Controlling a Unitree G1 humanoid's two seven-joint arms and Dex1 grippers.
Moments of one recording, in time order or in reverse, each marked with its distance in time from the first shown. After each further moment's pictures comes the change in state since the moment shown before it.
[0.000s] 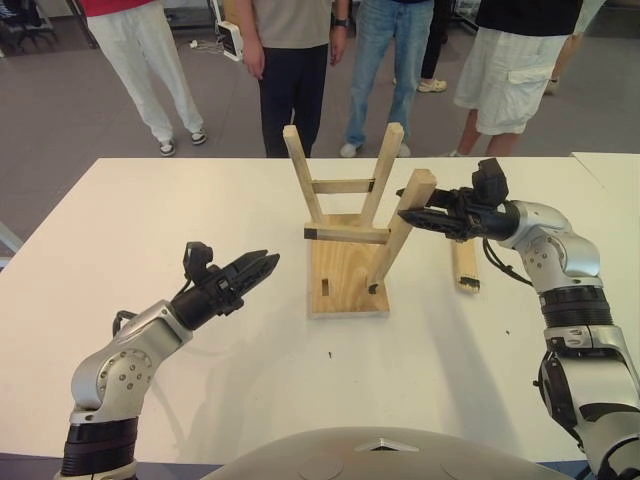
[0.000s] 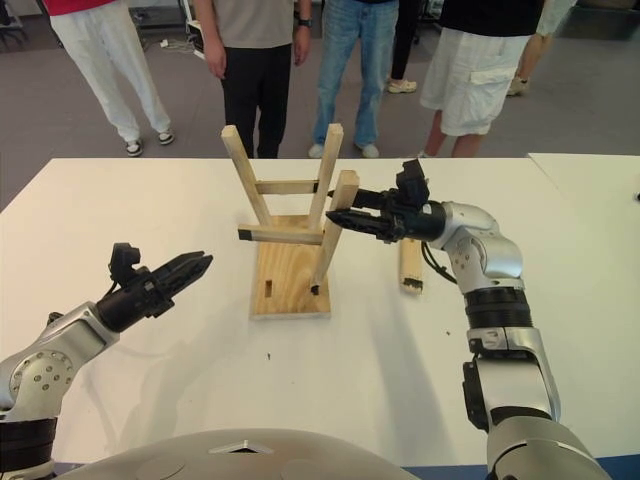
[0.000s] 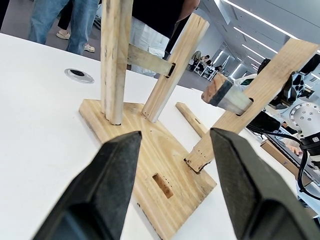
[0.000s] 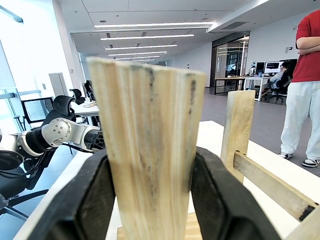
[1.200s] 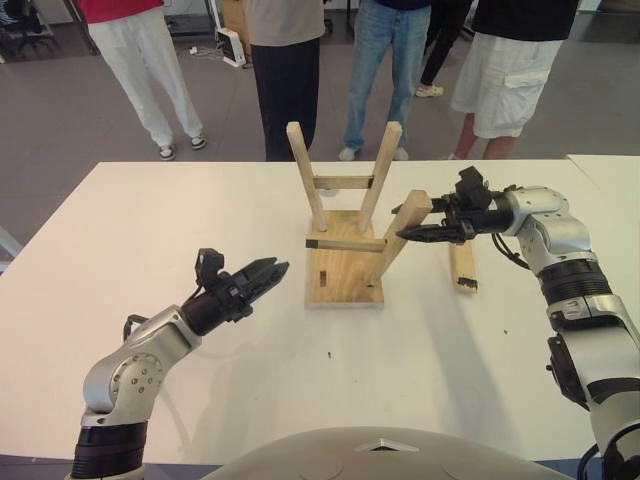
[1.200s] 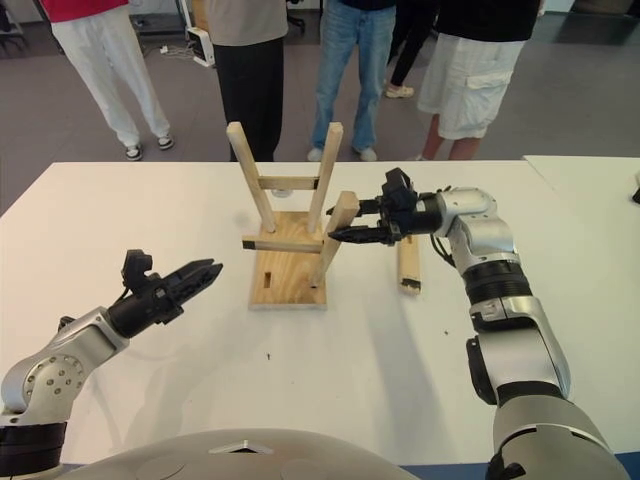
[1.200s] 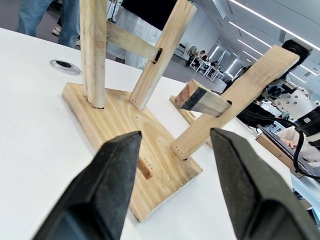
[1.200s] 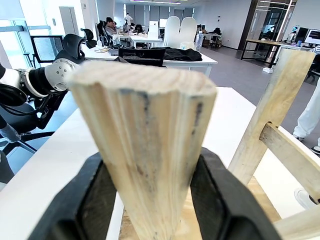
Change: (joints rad) left arm 0.012 -0.030 -0.042 -0.004 0.048 -0.005 -0.017; right arm -0.141 -0.066 0.204 0.276 -0.144 -0.258 0.192
